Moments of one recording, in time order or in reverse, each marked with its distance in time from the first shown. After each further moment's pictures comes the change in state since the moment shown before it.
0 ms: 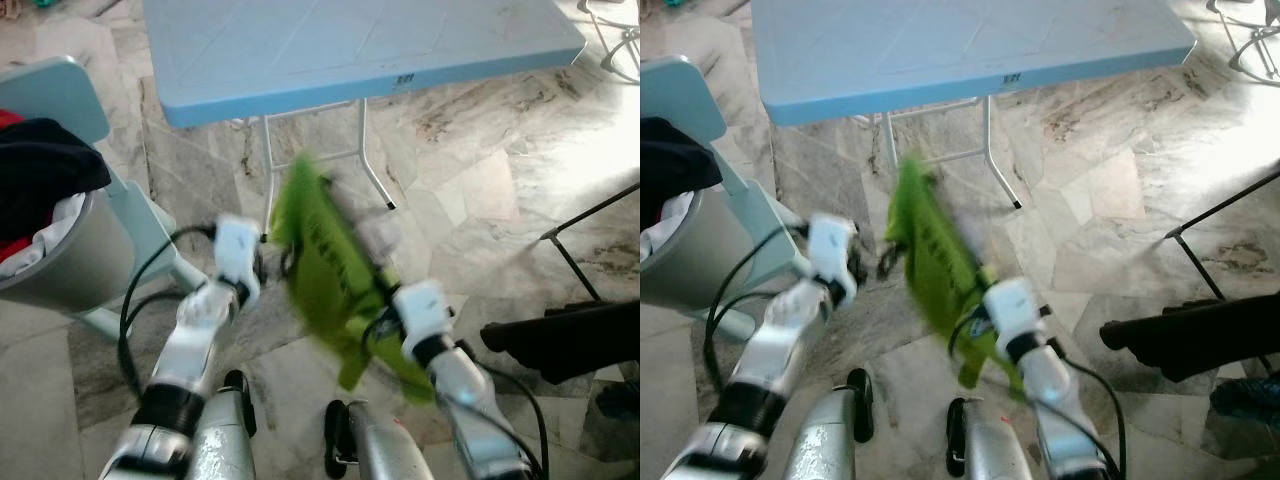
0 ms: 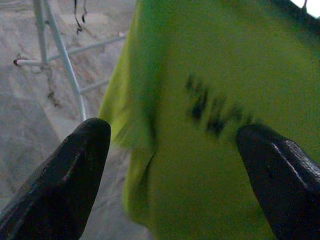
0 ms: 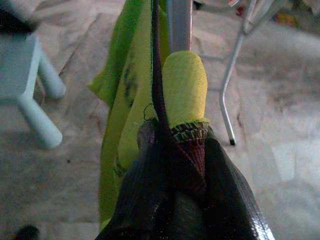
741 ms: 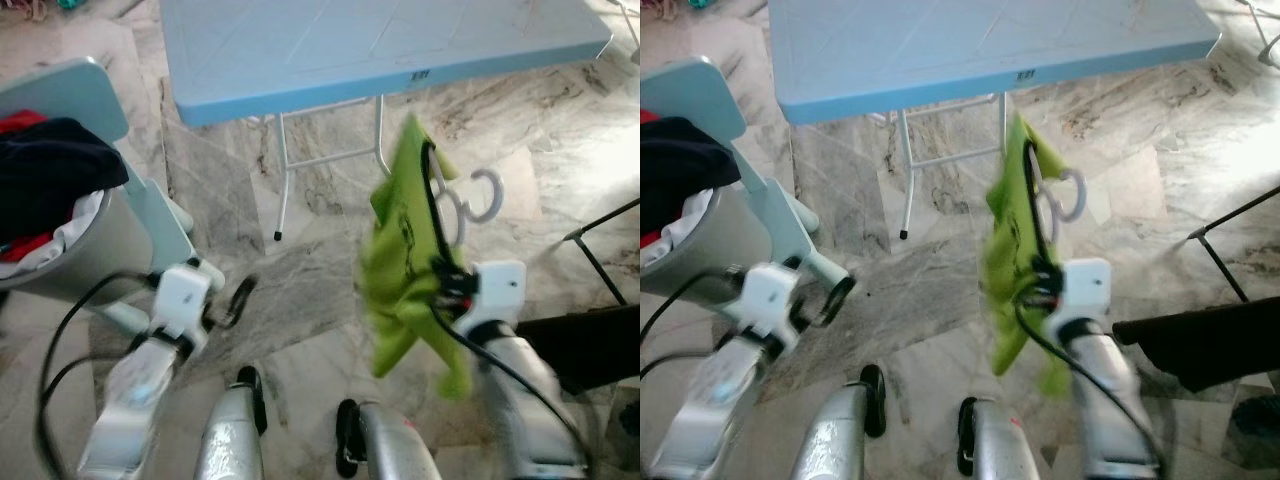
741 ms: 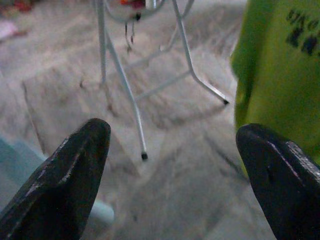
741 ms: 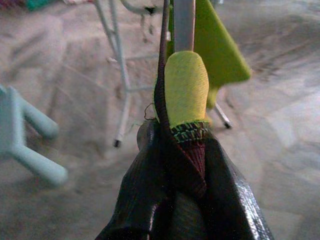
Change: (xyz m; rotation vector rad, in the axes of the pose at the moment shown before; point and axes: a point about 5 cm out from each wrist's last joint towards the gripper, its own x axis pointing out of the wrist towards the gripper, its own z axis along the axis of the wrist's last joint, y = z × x) left arm -0.067 0.019 0.004 0.134 -0.100 0.124; right arm -0.017 -0.038 0.029 0.214 -0.023 -0.139
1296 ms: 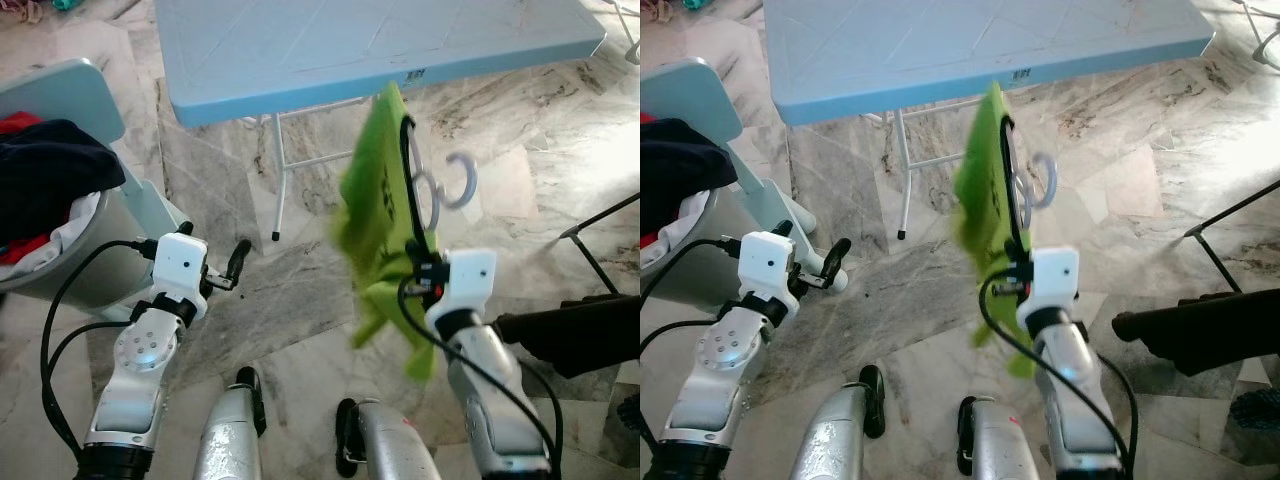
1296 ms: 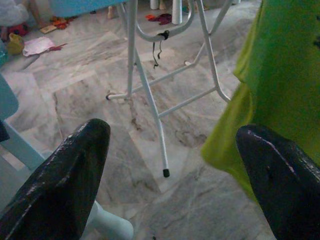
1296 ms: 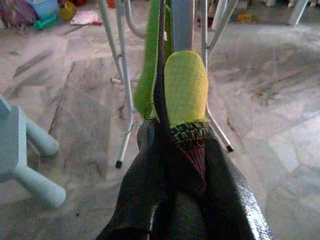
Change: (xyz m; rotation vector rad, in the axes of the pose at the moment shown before) left arm 0.014 0.013 0.010 0.006 -0.030 0.120; right arm 0.013 0.019 0.014 -0.036 -0.079 -0.015
